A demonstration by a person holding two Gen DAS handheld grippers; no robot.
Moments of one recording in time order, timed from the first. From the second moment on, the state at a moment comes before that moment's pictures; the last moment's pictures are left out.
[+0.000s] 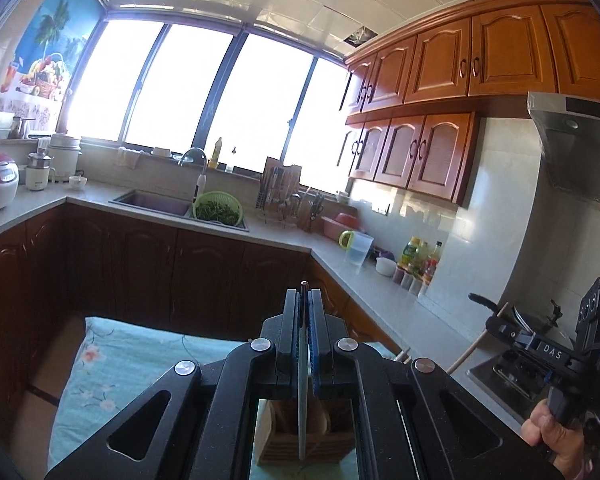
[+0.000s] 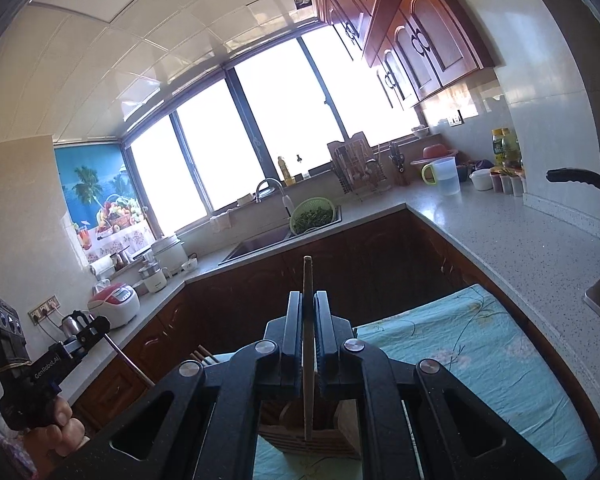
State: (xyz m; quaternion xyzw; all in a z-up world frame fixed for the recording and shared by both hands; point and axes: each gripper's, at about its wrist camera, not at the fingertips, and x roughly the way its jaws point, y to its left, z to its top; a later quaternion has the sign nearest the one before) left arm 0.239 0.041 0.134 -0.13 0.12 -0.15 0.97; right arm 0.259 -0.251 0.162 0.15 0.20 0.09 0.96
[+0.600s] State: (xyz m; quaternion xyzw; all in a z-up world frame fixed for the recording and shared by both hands) left arm 0.310 -0.013 0.035 -0.14 0.14 -0.11 0.97; right arm 0.303 -0.230 0.086 0.12 0.25 0.07 0.96
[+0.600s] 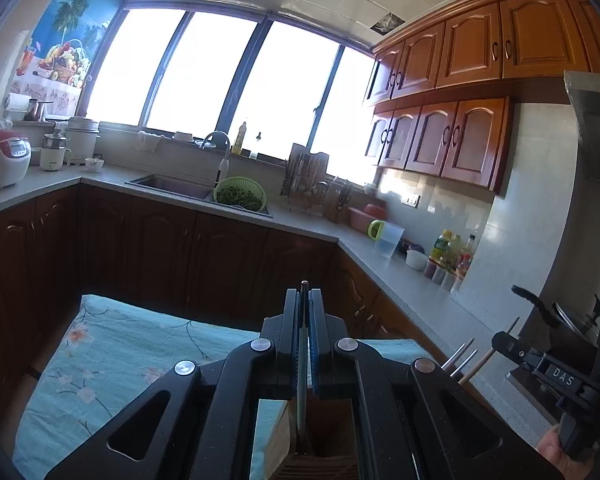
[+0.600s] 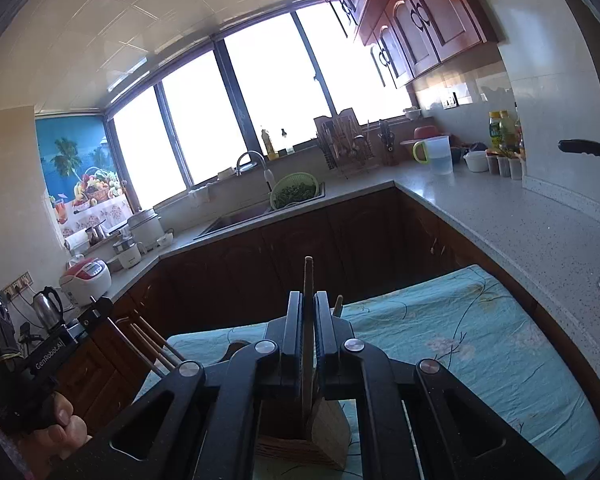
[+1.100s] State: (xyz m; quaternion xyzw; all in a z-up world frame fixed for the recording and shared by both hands) left arm 0.334 -0.001 0.031 -0.13 0.20 -0.11 0.96; right arm 0.313 -0.231 0.055 0.13 0.29 0.06 0.95
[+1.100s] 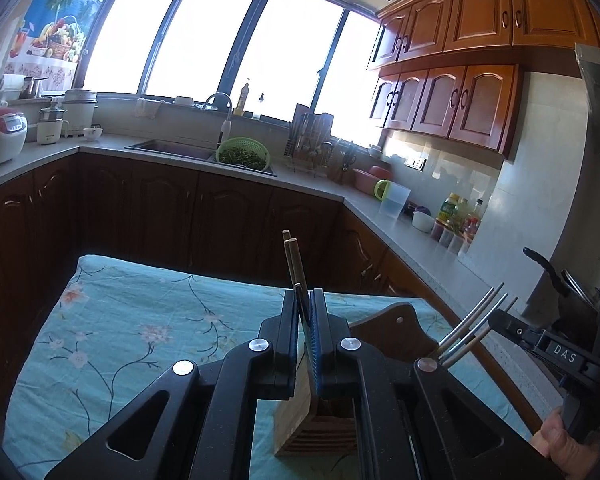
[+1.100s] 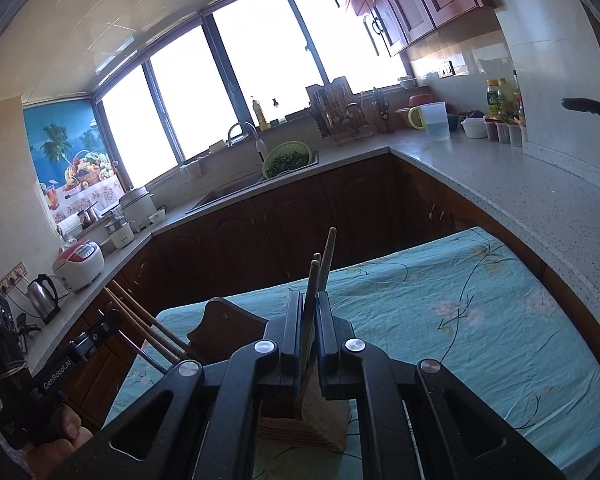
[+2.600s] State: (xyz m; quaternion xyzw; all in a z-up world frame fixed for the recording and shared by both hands) left arm 0.175 0.046 0.019 -0.18 0.24 -0.07 0.95; right arm 0.167 -0.262 0.053 0.20 0.27 0.08 0.94
